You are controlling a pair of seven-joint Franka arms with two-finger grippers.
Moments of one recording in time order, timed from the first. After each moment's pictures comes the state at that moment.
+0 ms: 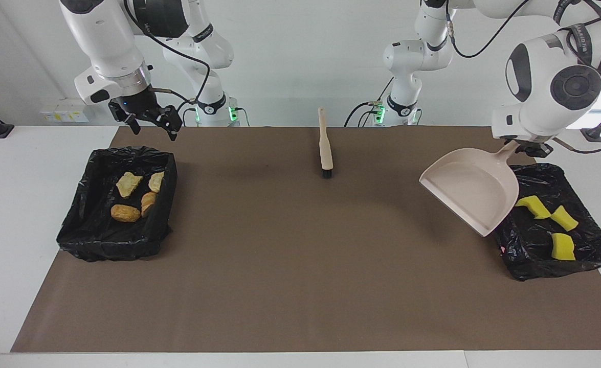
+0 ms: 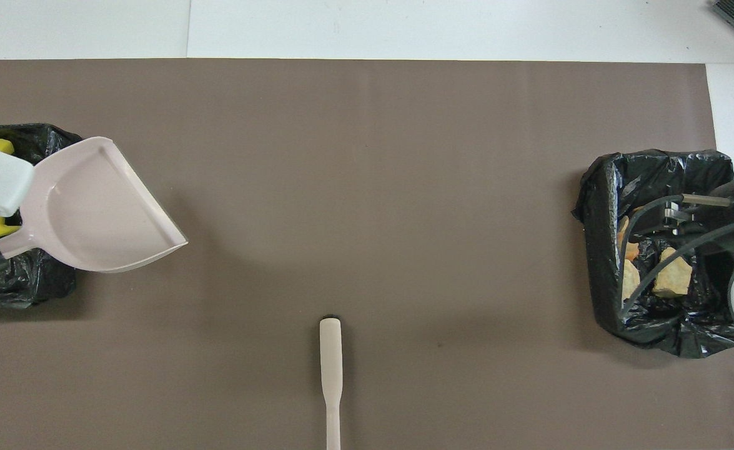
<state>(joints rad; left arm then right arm) -0.04 0.15 -0.05 -1.55 0.30 1.28 0.82 -0.08 -0.07 0.11 -1.70 -0.04 1.55 0.22</state>
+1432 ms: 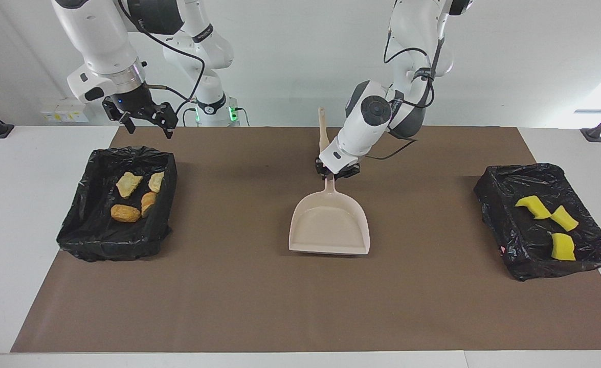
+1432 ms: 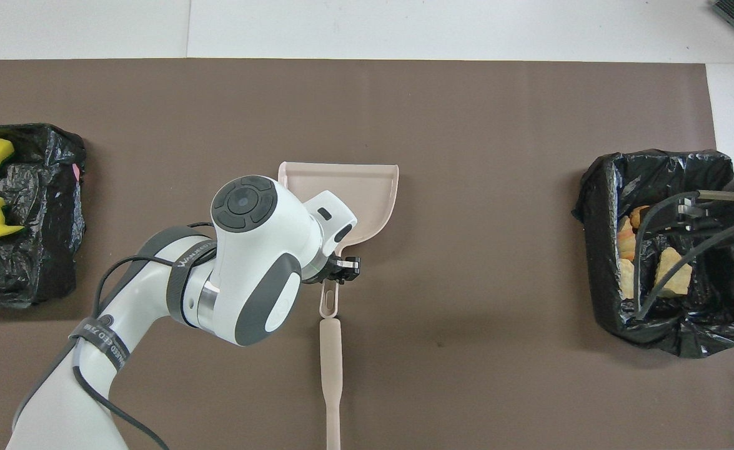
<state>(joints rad) -0.56 0.22 -0.05 -1.91 -0.30 2.06 -0.35 -0.09 -0.04 0.11 -1.63 -0.04 1.51 0.16</state>
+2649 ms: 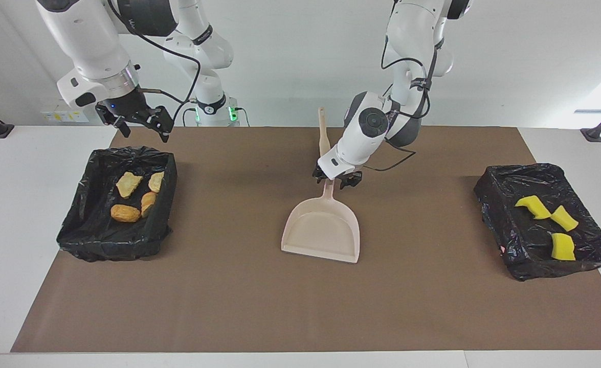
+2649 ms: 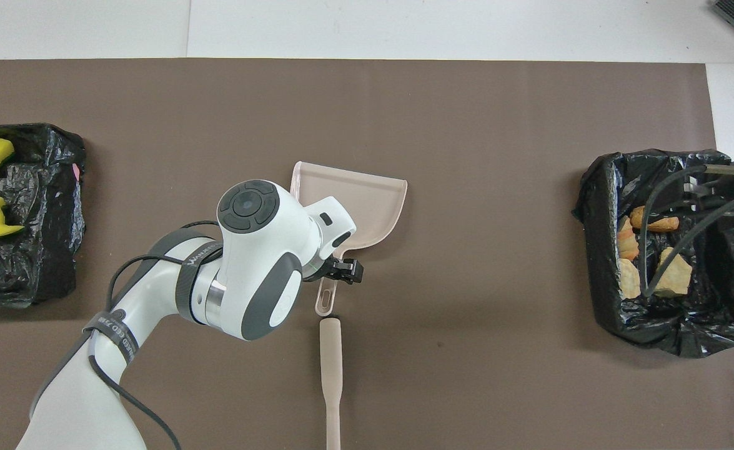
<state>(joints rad) -0.57 0.25 -0.03 -1.94 -0.30 2.11 -0.20 -0.09 0.04 0.10 -1.53 -0.06 1.46 0.16</state>
